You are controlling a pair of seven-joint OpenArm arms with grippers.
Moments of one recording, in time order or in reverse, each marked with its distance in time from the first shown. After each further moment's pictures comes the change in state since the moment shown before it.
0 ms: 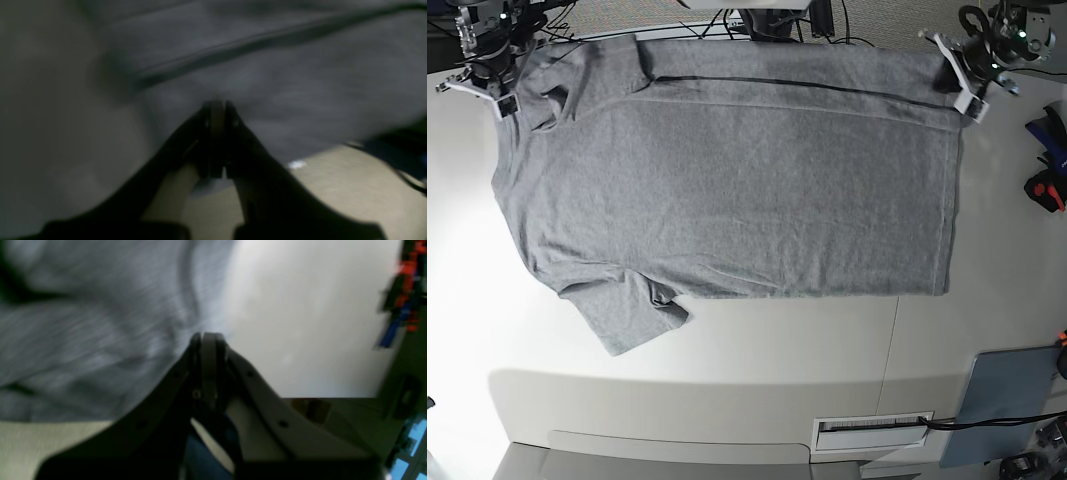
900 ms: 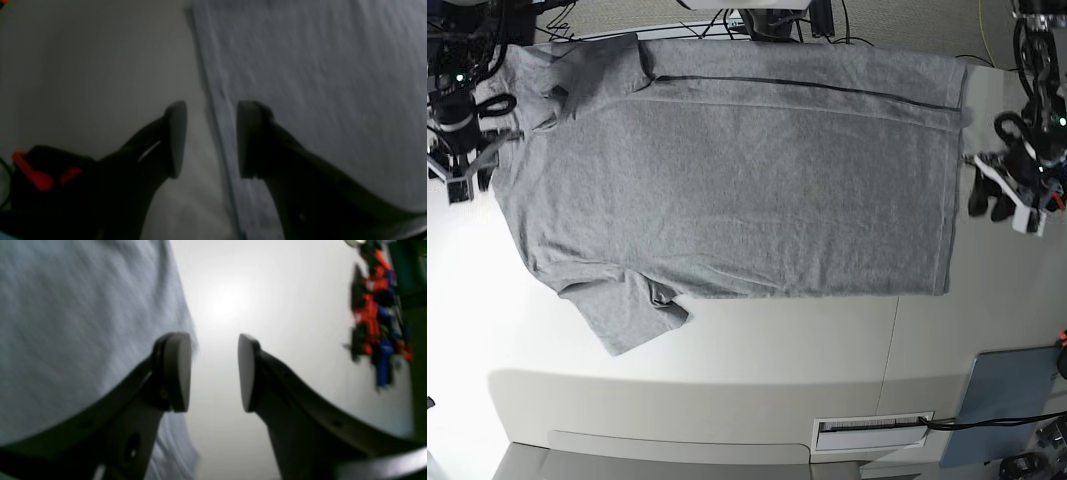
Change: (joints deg) left arm -24.7 -0.5 -6.3 -5.1 -10.5 1.7 3.4; right arm 20.1 0.1 8.1 3.6 18.2 6.1 -5.2
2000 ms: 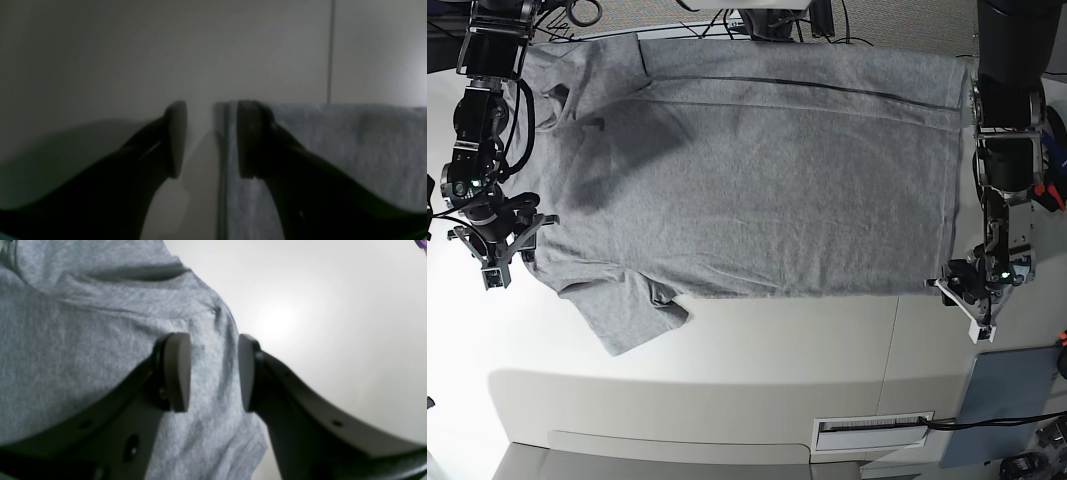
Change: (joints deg) left arm -46.6 8.6 21.5 -52.3 18.3 7.0 -2.9; right arm 28.7 -0.2 -15.9 -23.7 3.8 2.3 -5.0
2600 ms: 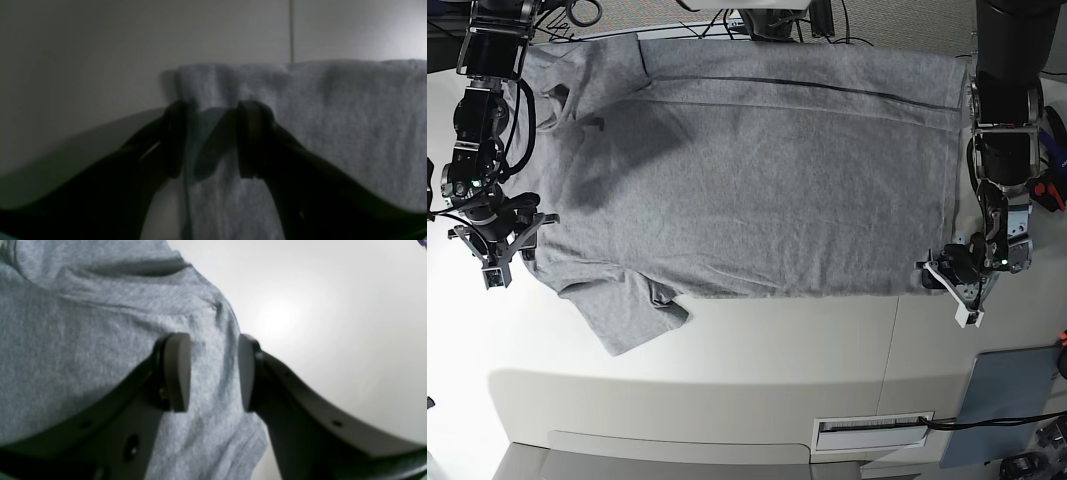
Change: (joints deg) left arm 1.0 0.3 -0.2 -3.8 -5.4 -8.0 1.0; right arm 0.0 0.0 0.0 0.0 0.0 0.0 -0.9
